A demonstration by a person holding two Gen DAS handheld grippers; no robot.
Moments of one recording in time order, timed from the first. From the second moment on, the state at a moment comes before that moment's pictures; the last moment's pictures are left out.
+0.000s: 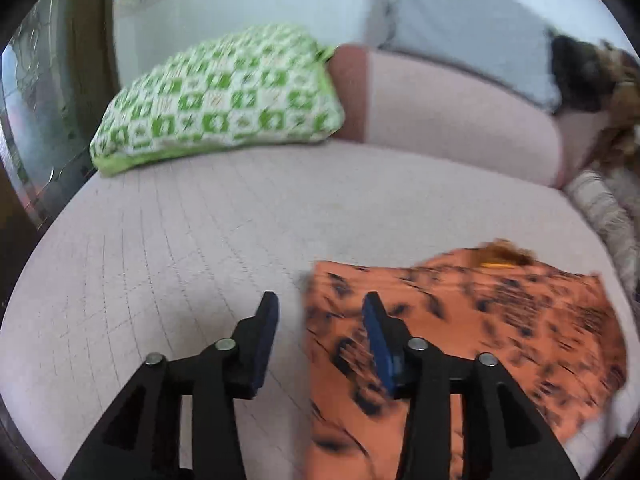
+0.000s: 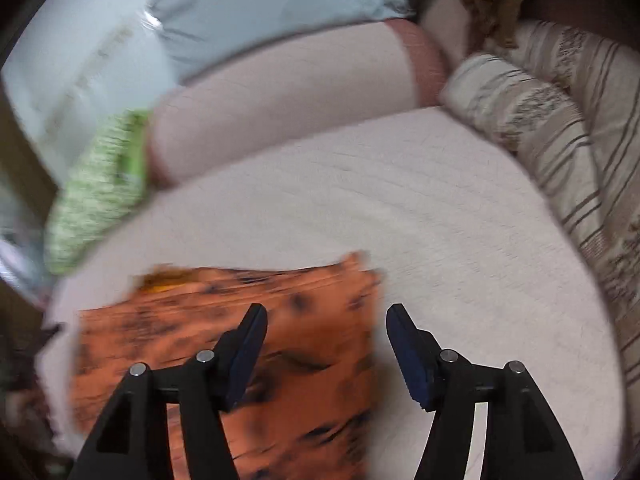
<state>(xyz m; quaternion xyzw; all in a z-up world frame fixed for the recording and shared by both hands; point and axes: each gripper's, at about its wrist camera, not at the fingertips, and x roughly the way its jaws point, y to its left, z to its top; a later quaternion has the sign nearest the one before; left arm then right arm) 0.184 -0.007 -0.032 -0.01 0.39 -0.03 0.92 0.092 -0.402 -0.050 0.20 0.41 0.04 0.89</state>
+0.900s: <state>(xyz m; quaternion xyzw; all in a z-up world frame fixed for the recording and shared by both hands) 0.126 -0.043 -0.080 -0.03 0.44 -0.03 0.90 0.074 -0.376 -0.064 0.29 0.43 0.10 0.85</state>
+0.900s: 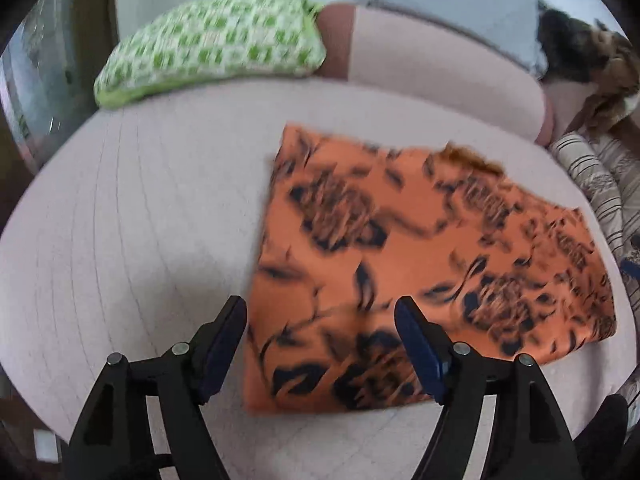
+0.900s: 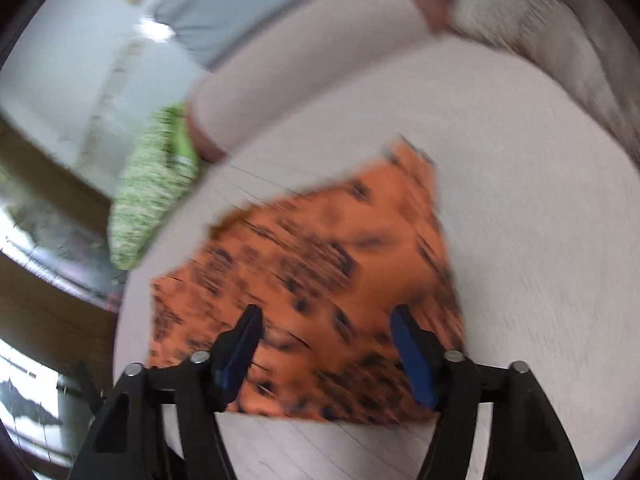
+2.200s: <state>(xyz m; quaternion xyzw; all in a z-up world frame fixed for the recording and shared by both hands) 0.120 -0.044 -0.048 -0.03 0.44 0.01 0.90 0.094 -0.365 -0.113 0.26 0.49 0.03 0.83</state>
